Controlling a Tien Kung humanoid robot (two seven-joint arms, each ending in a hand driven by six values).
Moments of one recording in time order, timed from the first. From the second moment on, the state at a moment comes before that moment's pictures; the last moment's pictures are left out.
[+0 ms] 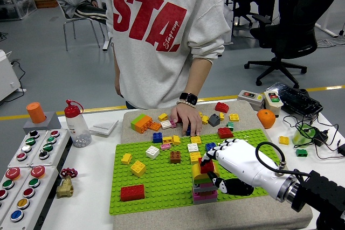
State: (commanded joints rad) left arm -0.25 0.06 -1.23 -0.24 1.32 0.12 0.50; right arm 0.70 -0.69 0.48 1.75 -1.97 -0.16 -0.20
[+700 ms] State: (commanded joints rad) left arm -0.25 0.06 -1.23 -0.24 1.32 0.12 0.50; right arm 0.70 -0.68 0.47 1.73 -1.97 -0.14 -0.21
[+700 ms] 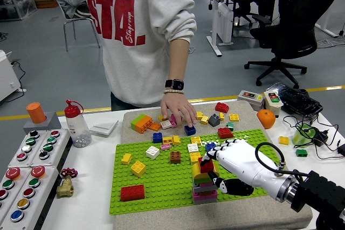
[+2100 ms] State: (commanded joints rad) left arm -0.24 0.06 -1.23 -0.24 1.32 0.12 0.50; right arm 0.70 -0.68 0.52 1.74 -1.95 -0.19 -0.19
